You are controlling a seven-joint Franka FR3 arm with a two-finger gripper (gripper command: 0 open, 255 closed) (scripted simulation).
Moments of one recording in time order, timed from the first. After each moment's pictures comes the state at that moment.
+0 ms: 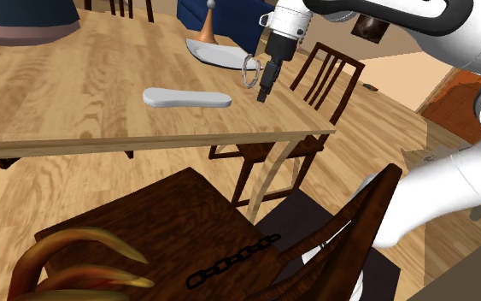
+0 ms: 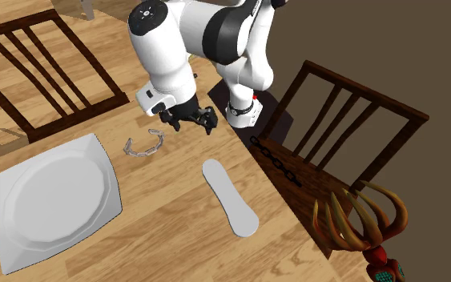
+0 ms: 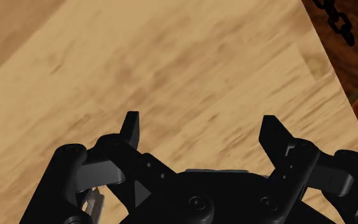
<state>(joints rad) 0.14 -0.41 0.01 -1.99 0.10 1.55 -0.30</state>
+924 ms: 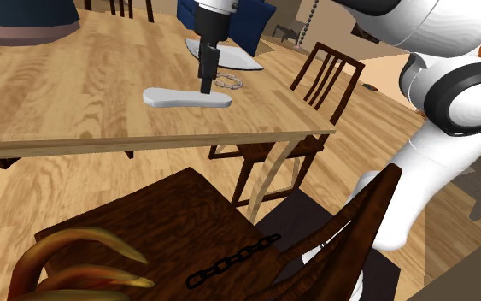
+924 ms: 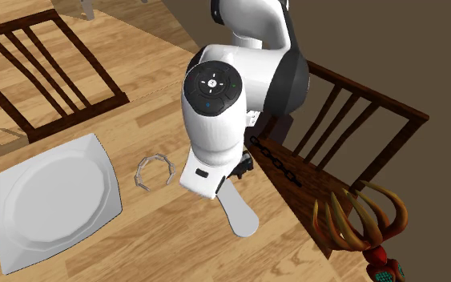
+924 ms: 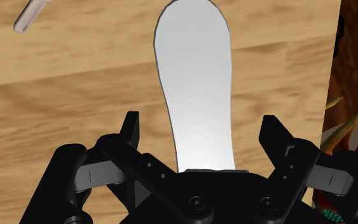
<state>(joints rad) 0.30 -0.01 0.17 -1.53 0.01 1.52 -0.52</state>
